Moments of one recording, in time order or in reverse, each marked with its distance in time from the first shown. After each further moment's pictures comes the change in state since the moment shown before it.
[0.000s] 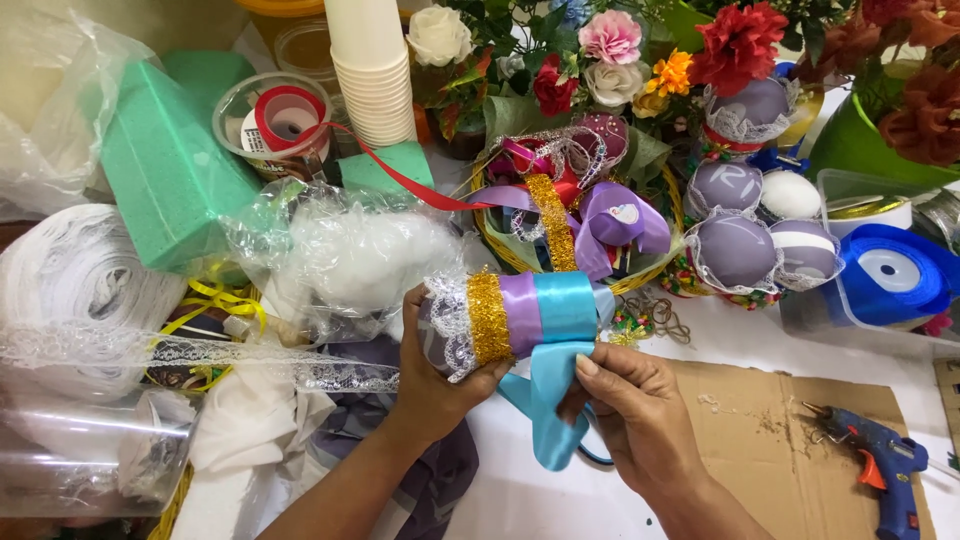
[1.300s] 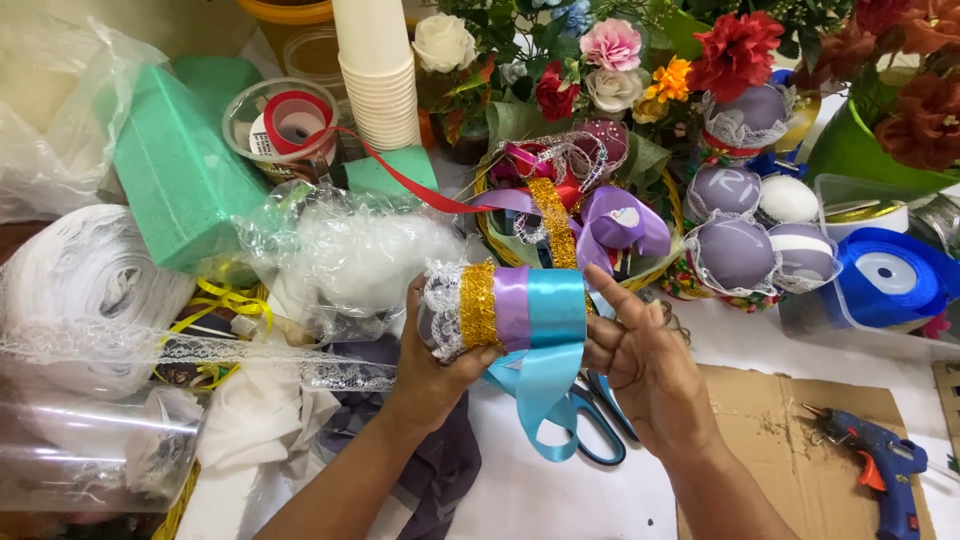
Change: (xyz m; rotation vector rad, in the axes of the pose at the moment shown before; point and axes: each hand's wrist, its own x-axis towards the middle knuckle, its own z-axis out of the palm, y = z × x) left_hand 0.013 0.011 -0.004 -0.288 -0.074 -0.052; right_hand 0.023 -0.029 -0.002 0.046 -0.291 -0.102
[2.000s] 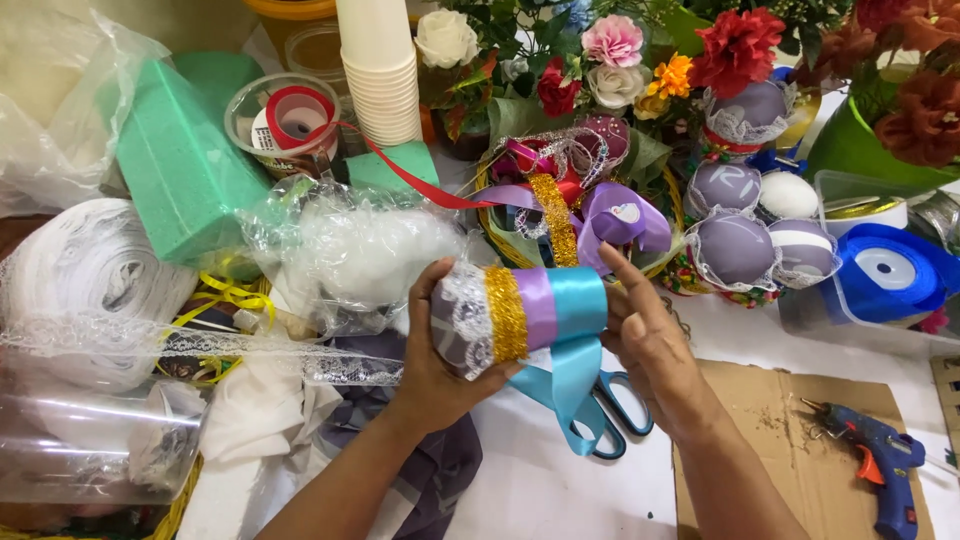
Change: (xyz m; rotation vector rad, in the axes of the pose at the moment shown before) left_hand 0.007 0.013 0.002 0.268 -0.099 0.366; right_hand 0.005 0.002 -0.011 -0.381 -0.007 -0.124
